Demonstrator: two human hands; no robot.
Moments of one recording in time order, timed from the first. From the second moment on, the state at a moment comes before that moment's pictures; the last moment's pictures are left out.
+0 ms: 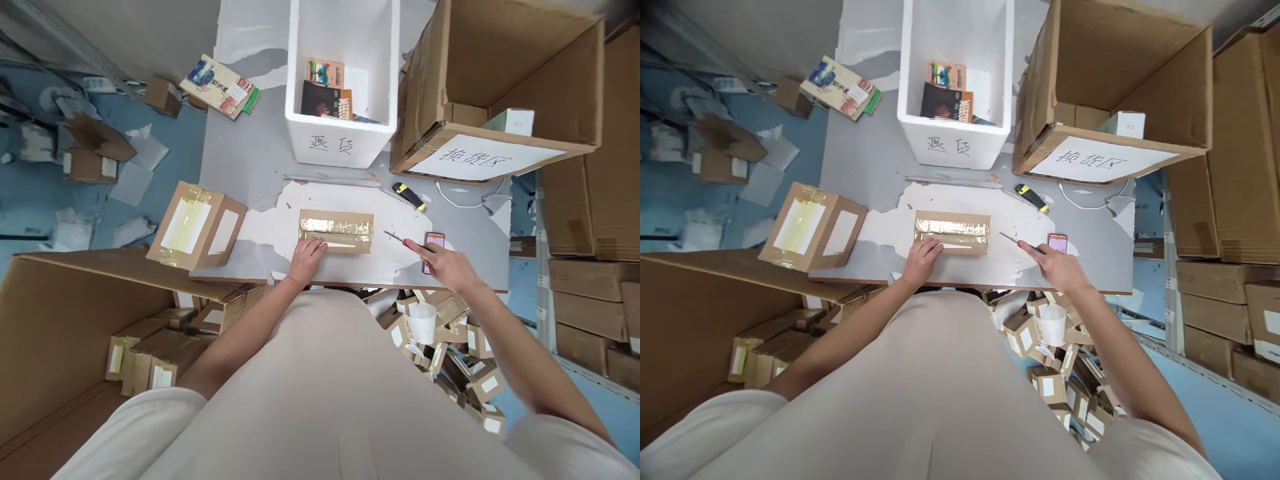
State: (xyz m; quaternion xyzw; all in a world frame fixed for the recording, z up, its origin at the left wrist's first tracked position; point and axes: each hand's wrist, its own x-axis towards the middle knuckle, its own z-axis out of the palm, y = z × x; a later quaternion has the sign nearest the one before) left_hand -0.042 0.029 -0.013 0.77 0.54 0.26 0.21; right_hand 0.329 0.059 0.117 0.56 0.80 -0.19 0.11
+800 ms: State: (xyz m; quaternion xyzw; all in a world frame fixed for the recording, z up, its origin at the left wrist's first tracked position) left_hand -0.055 0.102 0.013 0.81 0.53 0.15 0.21; right_hand 0.295 0.050 0.053 0.58 0.51 -0.63 -0.09
